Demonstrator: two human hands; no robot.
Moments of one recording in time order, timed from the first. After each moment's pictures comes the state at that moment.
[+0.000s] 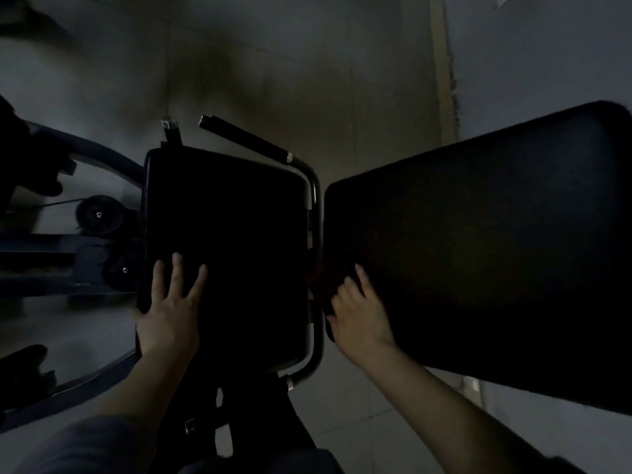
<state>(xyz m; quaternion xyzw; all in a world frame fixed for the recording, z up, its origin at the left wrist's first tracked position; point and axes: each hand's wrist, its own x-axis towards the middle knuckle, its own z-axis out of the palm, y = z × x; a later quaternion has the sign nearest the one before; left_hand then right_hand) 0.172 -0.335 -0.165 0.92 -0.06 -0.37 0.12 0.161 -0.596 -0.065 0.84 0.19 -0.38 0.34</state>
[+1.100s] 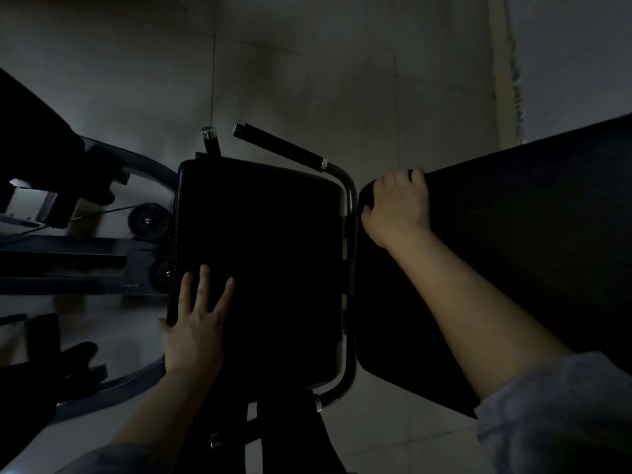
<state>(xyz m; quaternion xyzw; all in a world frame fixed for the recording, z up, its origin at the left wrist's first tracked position) 0.174 -0.343 -0.157 0.92 -0.06 -0.38 0.07 0.336 -0.606 -0.085 0.89 0.04 -0.25 0.39</state>
